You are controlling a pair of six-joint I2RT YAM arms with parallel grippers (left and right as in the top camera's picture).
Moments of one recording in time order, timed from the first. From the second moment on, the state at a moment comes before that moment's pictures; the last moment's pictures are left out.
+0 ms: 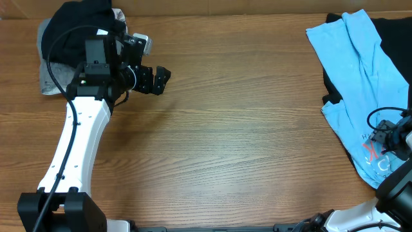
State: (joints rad) left arm -0.02 1.58 1.31 -0.57 0.41 0.13; right arm -0.75 1.81 1.06 -0.50 0.07 -0.06
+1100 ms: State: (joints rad) left arm -0.02 1.58 1.33 -0.44 0.39 0.08; right arm -0.55 1.81 1.86 -1.31 -0.35 -0.03
